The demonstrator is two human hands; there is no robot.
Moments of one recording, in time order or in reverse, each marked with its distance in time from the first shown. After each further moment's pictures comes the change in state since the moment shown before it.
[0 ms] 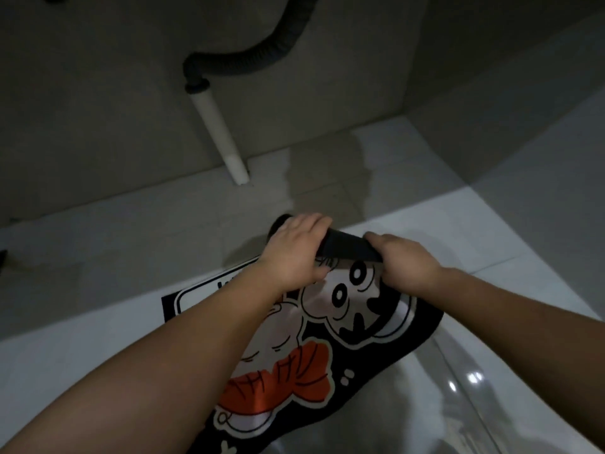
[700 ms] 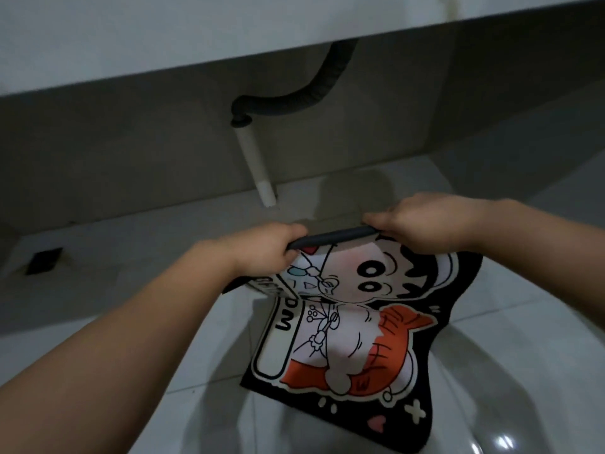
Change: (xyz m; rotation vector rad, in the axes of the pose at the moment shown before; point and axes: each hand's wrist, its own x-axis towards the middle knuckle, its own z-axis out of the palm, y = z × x) left_hand -0.039 -0.016 -0.105 -0.169 -0.191 -0.124; right_hand -0.006 -0.038 -0.136 -0.564 0.027 -0.492
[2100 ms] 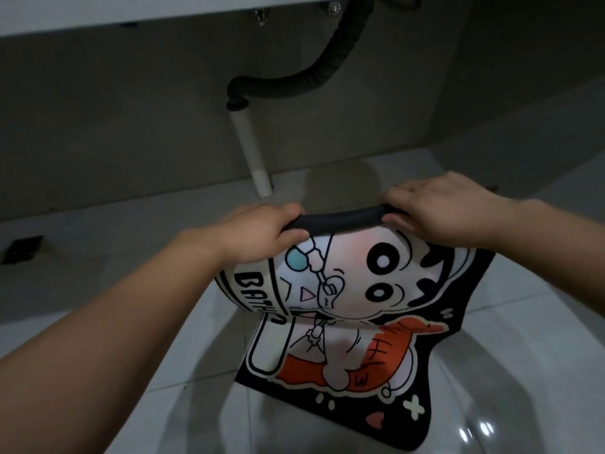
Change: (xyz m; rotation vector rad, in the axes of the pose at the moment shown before) left_hand 0.002 -0.018 -0.002 0.115 0.143 0.063; right_hand -0.004 0.001 0.006 -0.072 0.317 0.010
